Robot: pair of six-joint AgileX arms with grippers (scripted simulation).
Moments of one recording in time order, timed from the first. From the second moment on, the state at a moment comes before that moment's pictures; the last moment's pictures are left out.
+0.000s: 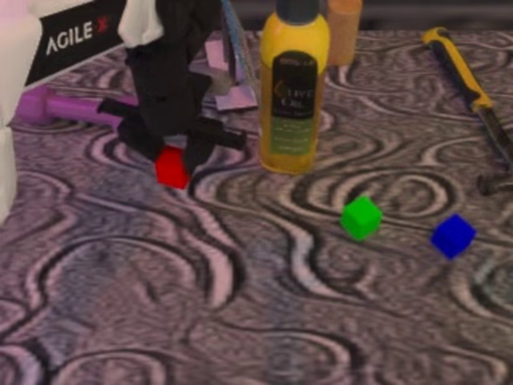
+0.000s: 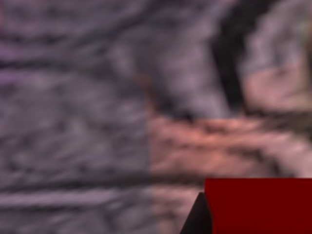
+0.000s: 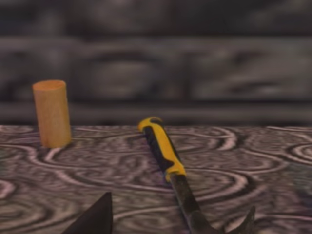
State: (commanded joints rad) left arm -0.42 2.25 1.88 -1.17 0.00 -0.04; right arm 0.00 0.00 0.00 0.00 0.00 0.00
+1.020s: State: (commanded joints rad) left arm -0.66 1.89 1.42 -1.09 -0.02 -0.61; right arm 0.00 0.00 0.00 0.00 0.00 0.00
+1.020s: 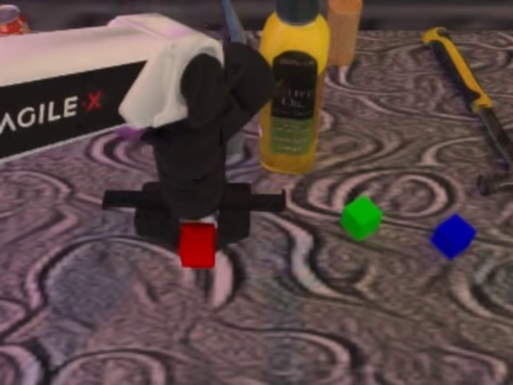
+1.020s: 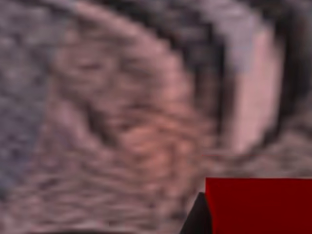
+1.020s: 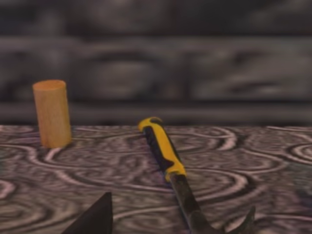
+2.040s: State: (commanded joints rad) left arm -0.72 1.87 1.16 -0.83 -0.02 -0.71; right arm 0.00 0.00 0.00 0.00 0.00 0.00
